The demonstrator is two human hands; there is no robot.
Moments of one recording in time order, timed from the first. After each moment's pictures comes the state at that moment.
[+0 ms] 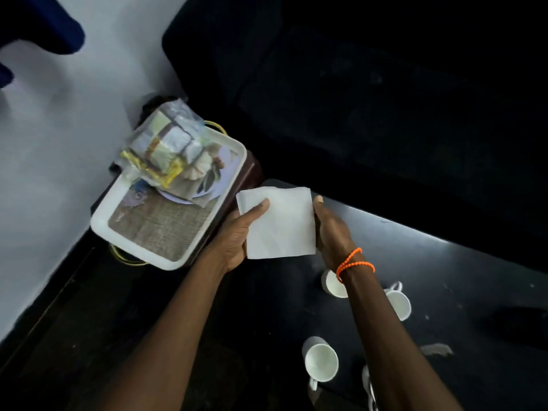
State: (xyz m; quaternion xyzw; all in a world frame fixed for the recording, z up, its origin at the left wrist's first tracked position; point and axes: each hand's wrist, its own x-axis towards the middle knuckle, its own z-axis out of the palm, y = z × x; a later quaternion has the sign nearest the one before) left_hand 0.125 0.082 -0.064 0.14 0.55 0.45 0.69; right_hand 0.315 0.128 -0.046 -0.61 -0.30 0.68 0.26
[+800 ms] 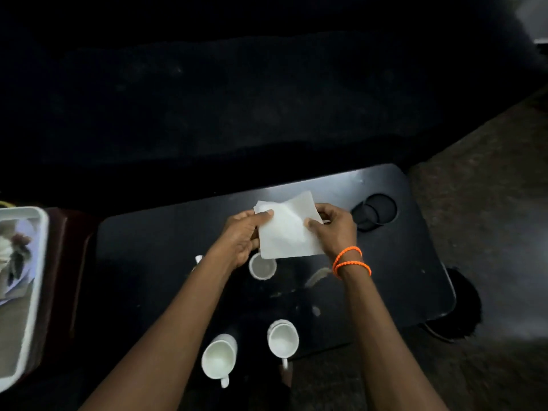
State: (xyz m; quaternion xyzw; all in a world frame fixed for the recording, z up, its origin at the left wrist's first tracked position) left_hand 0.456 0.111 -0.068 0.21 0.59 0.22 0.75; right_hand 0.633 0.038 -0.049 -0.80 -0.27 0.41 0.36
